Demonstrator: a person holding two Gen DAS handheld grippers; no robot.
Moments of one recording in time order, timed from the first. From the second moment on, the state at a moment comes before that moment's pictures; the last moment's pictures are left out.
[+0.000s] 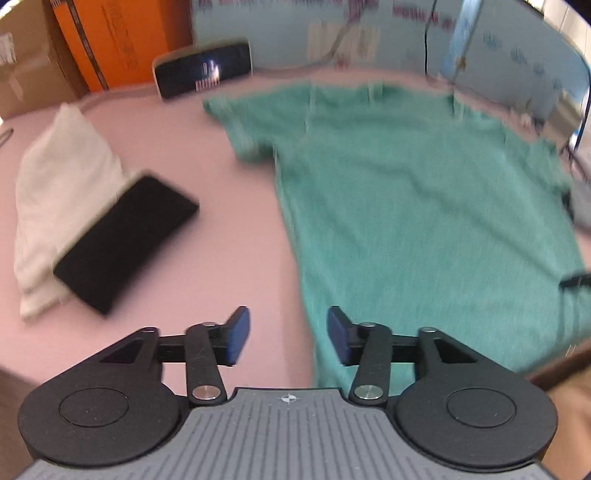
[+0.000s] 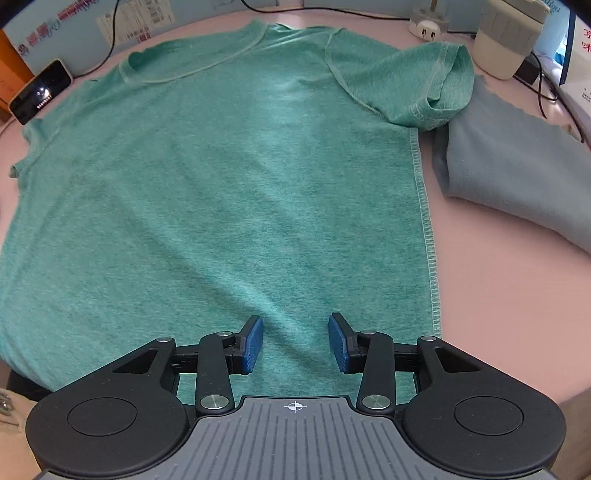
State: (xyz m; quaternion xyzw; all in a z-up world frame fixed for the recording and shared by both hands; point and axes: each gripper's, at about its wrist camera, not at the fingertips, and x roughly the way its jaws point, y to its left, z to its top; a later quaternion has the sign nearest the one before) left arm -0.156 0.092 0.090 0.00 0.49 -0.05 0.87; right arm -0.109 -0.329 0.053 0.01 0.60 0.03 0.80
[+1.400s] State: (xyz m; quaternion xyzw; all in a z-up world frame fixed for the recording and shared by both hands) left arm 0.060 -0.019 0.076 0.03 0.40 -0.10 0.91; right arm 0.041 -0.349 0.148 0.27 0.39 0.19 0.86
